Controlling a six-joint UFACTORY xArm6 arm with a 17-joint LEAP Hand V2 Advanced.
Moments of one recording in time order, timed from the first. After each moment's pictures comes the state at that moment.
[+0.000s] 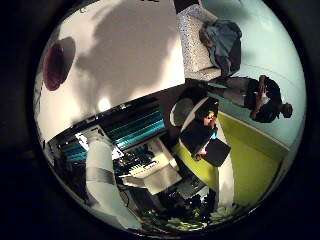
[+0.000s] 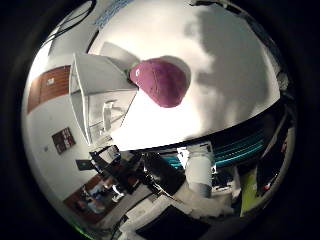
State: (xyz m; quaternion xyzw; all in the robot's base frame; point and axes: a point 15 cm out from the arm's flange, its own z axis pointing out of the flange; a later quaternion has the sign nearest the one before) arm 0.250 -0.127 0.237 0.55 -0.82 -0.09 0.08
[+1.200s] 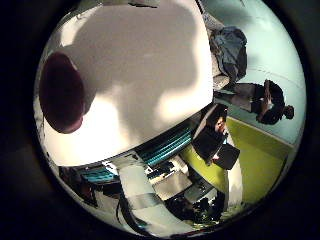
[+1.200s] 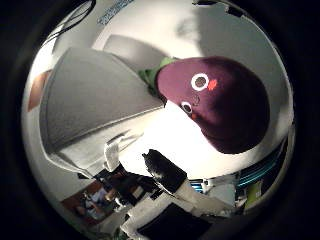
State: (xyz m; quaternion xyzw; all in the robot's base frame) arm 0.298 -0.046 0.152 0.57 -0.81 -0.10 0.07
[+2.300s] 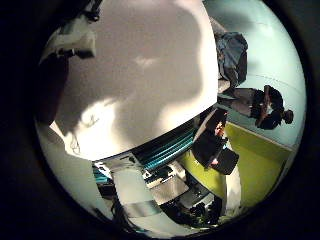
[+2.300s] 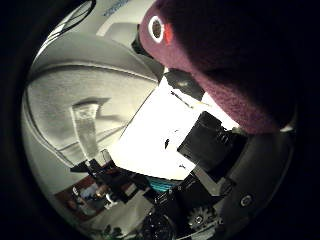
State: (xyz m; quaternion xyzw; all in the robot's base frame) arm 0.305 -0.047 0.195 0.60 -0.80 -0.05 0.05
